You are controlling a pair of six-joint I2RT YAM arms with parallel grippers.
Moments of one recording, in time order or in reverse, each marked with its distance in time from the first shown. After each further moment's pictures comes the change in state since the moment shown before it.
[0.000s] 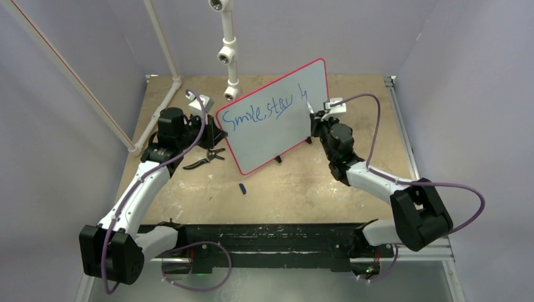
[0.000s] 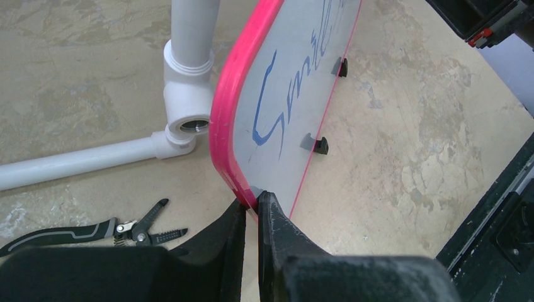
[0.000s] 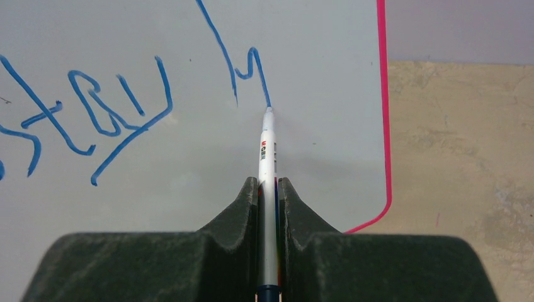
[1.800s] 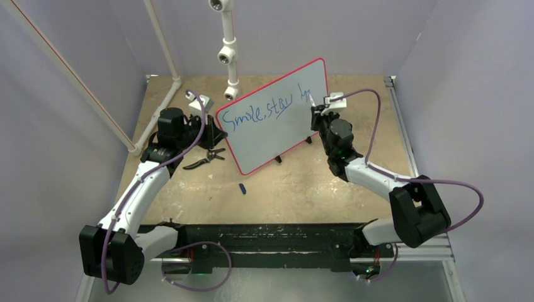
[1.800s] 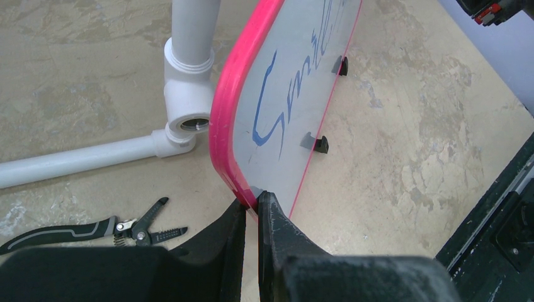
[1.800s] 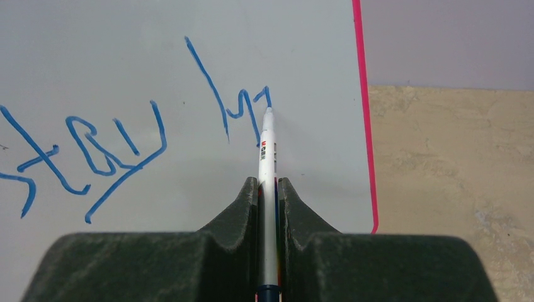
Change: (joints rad) left arm 0.001 -0.001 0.000 -0.006 0.000 0.000; right arm 0.000 0.027 0.056 0.014 0.047 -0.035
